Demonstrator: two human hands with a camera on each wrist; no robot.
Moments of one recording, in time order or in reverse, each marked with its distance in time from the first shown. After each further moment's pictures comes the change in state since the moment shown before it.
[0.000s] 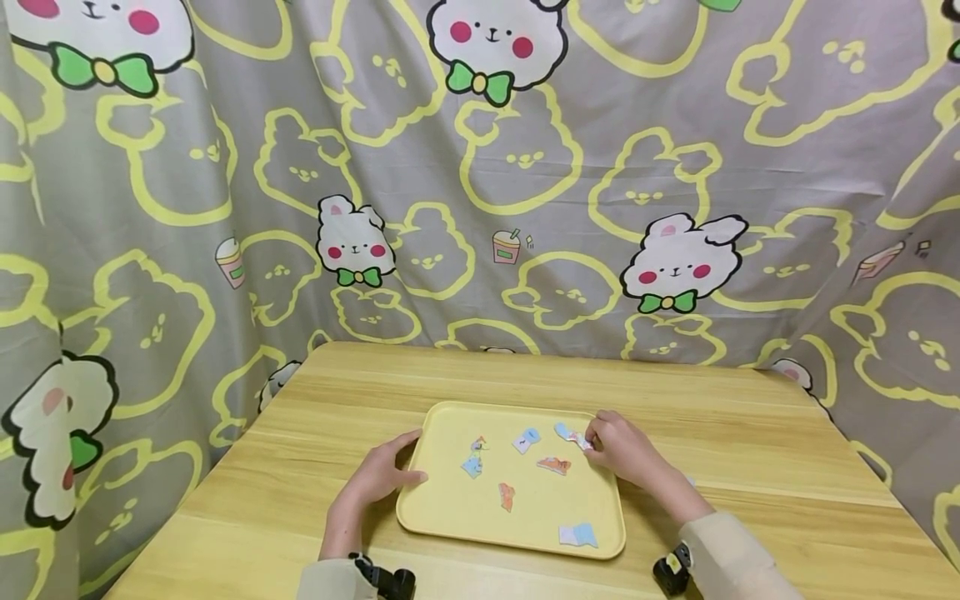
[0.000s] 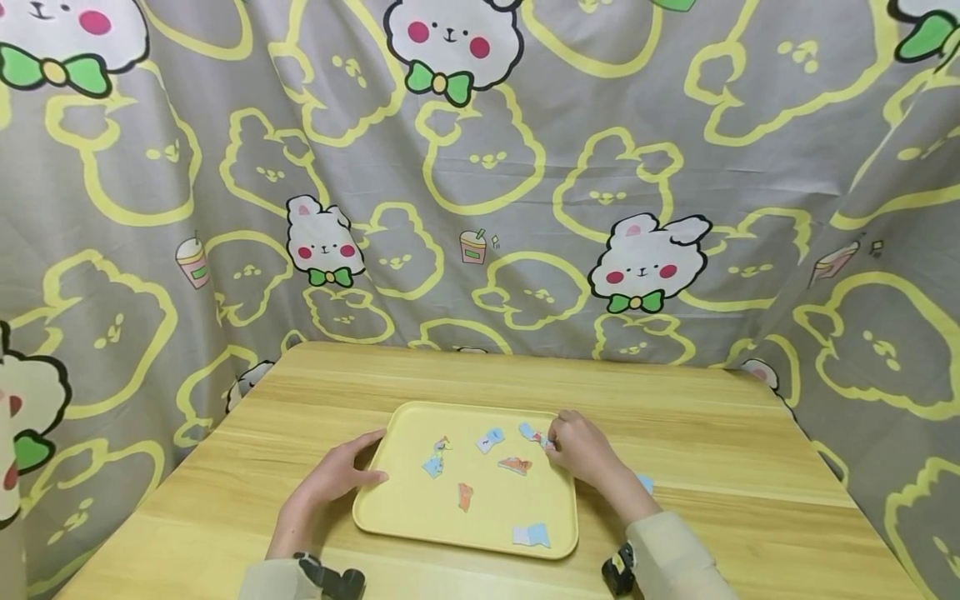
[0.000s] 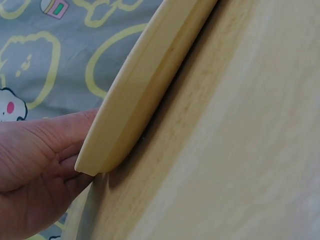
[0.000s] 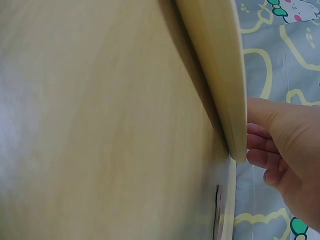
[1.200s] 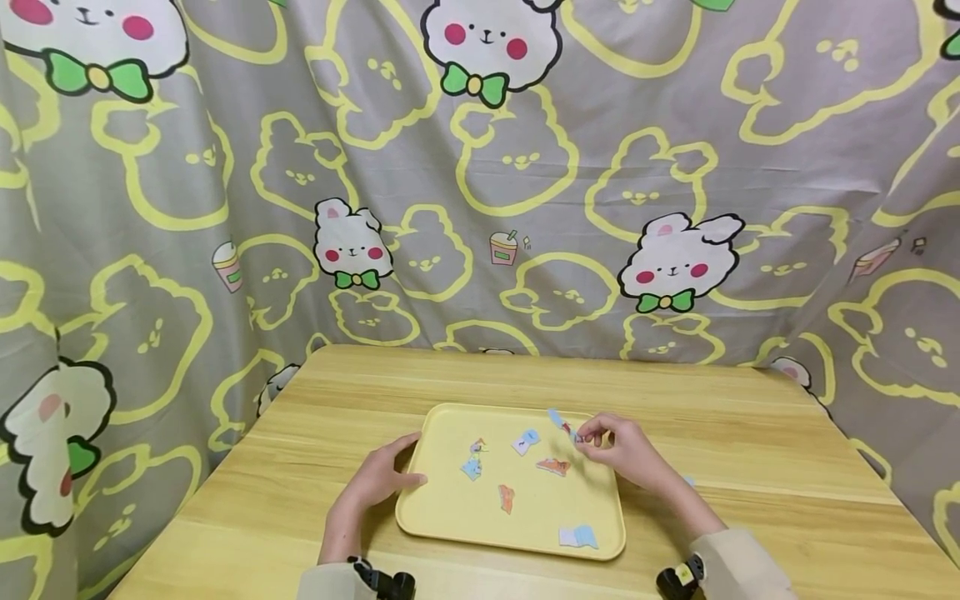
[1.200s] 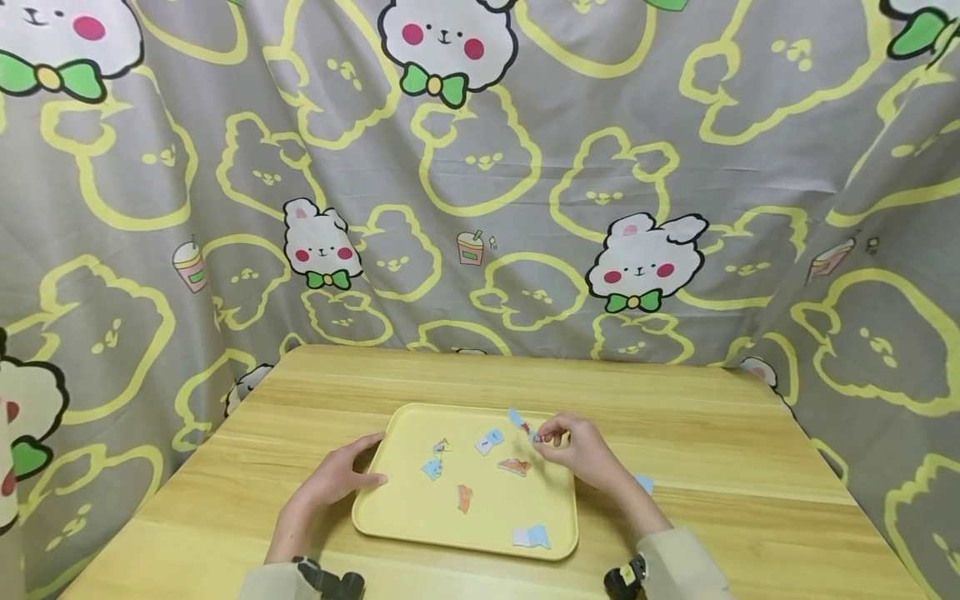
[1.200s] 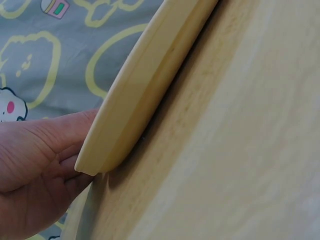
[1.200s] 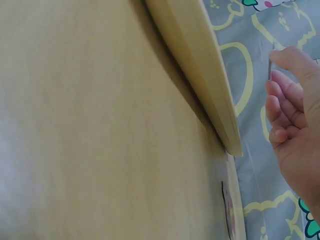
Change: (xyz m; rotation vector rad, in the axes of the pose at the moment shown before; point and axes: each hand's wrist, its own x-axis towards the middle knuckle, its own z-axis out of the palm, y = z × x) left_hand -0.001 -0.001 0.001 0.019 0.004 0.005; right_hand -0.009 -0.006 -0.009 0.608 0.060 0.169
